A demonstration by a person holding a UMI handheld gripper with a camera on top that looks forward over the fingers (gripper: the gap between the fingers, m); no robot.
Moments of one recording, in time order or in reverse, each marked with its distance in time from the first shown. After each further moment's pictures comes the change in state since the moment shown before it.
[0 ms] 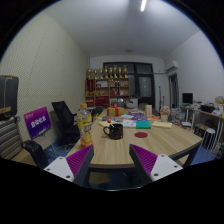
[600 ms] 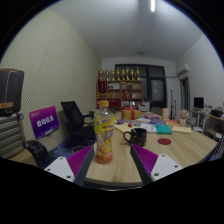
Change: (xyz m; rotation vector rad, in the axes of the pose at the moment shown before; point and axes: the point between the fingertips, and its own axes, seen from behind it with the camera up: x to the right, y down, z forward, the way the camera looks) arm -0.085 0.002 0.098 0.035 -0.111 -0.040
